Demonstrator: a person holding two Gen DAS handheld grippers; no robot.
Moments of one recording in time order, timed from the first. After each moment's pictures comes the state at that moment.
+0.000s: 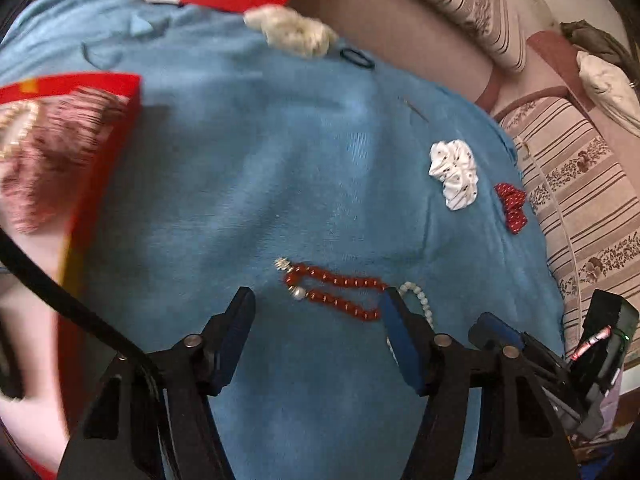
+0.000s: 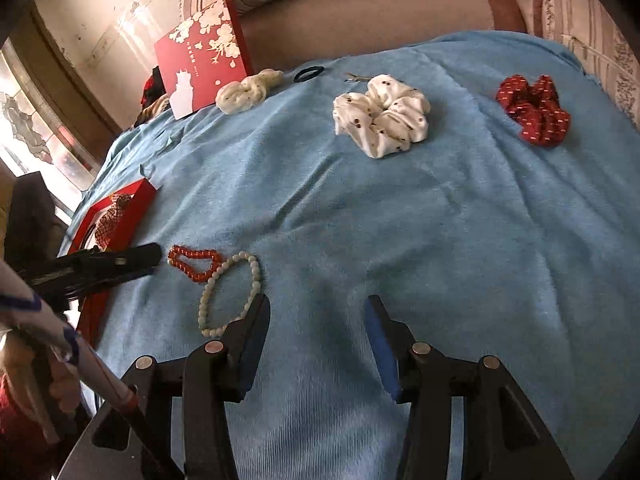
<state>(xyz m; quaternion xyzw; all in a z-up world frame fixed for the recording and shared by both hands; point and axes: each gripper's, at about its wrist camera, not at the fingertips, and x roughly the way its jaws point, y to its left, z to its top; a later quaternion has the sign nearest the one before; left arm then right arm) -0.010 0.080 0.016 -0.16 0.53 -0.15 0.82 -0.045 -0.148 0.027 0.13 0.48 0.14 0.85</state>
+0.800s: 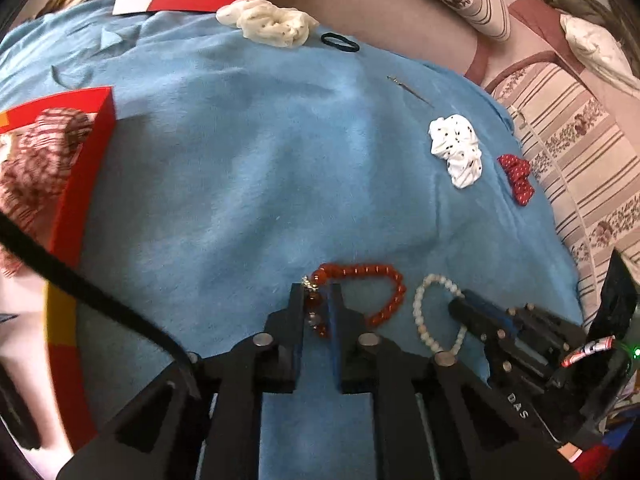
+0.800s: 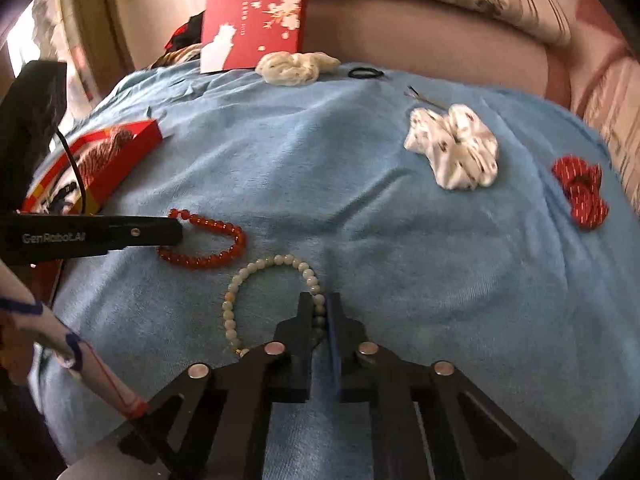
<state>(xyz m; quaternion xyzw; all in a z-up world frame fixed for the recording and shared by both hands) -0.003 0.081 0.012 -0.11 0.53 -0.18 0.82 -0.038 -0.086 0.017 -0.01 0.47 0.14 0.87</state>
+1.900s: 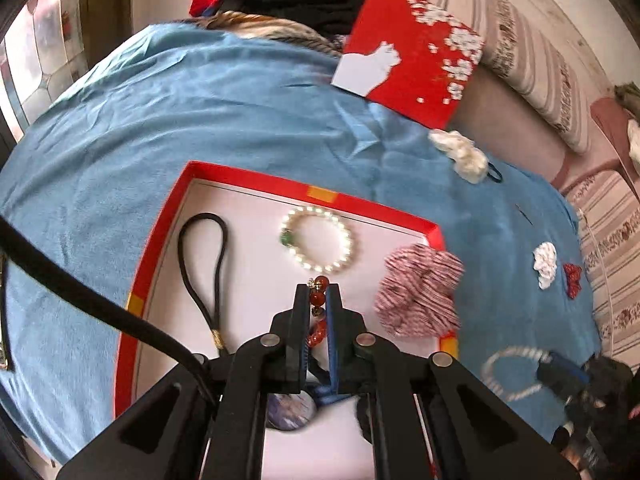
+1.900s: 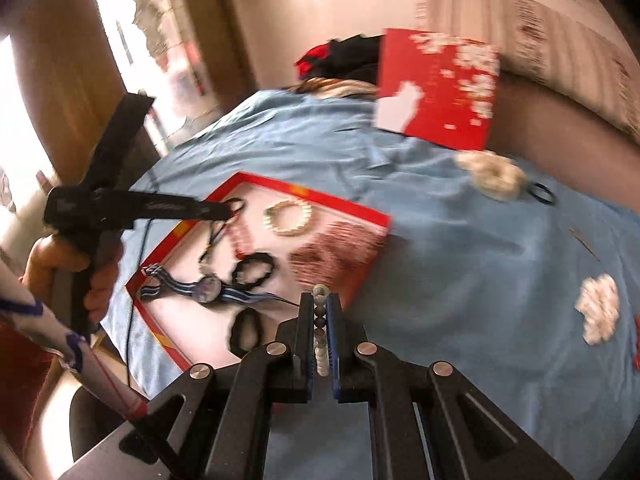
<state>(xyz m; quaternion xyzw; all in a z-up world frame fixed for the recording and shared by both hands) -0.006 0.330 0.092 -0.14 0.49 -0.02 0.86 -0.040 0.124 0.130 -0.04 0.42 0.32 0.85</state>
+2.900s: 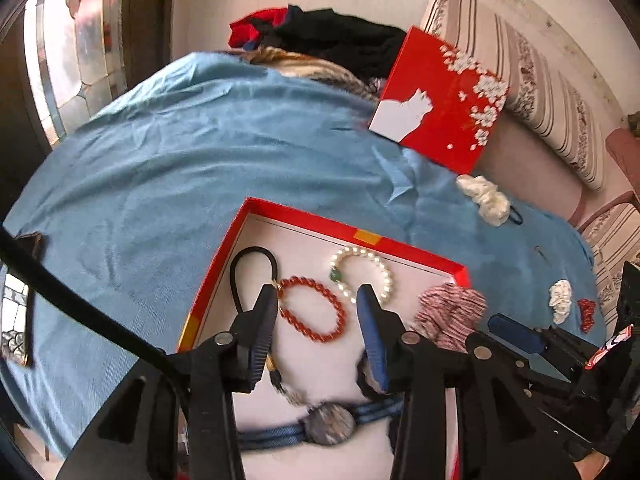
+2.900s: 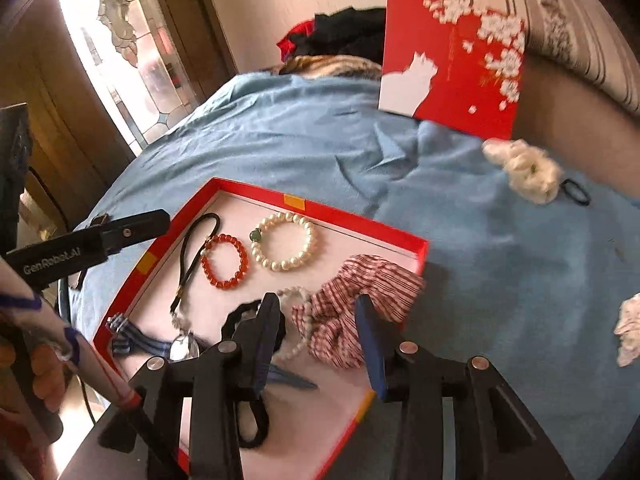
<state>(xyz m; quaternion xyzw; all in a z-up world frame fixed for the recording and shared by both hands) -0.033 0.352 0.117 -0.14 0.43 0.04 0.89 0.018 0.168 0.103 -0.03 0.45 0.28 0.85</state>
